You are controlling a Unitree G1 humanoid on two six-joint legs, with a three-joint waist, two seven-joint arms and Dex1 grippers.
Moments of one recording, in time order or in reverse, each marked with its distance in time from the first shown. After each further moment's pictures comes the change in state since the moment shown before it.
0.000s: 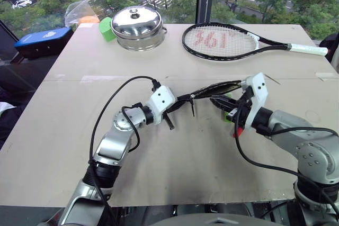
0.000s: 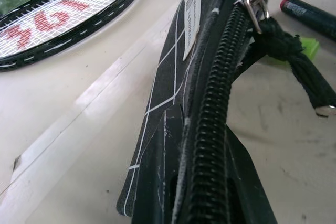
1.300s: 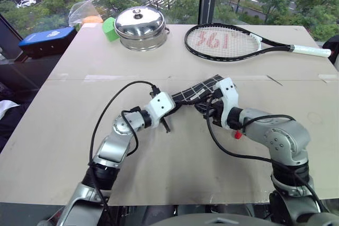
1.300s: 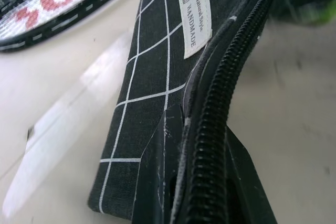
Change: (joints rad) left arm 0.005 -0.009 -0.013 0.077 0.081 -0.075 0.019; right arm -0.105 0.107 0.244 0.228 -0.145 0.045 -0.043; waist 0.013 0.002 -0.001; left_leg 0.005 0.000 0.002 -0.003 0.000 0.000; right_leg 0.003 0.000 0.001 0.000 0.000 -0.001
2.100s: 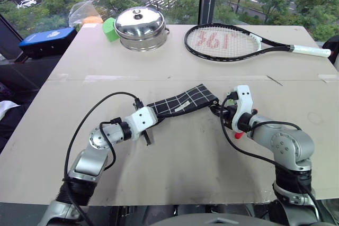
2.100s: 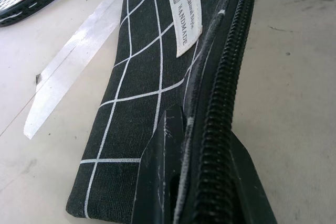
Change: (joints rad) left arm 0.179 0.160 0.086 0.012 -0.027 -0.210 -0.089; right arm 0.119 0.016 -0.163 0.051 -0.027 -0.051 -0.046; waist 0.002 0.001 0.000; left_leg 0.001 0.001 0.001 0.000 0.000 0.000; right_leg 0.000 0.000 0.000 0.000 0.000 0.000
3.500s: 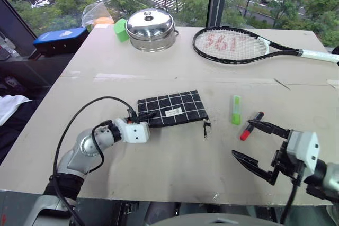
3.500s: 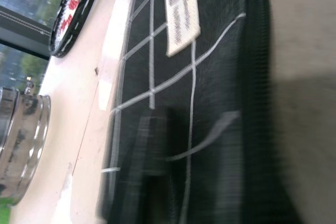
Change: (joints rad) left arm -0.034 0.126 0.009 0.307 0.269 -0.570 0.132; right arm 0.739 -0.465 -0.134 -0.478 -0.082 -0.864 0.483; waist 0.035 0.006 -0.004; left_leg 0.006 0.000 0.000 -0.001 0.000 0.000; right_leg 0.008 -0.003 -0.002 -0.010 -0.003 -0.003
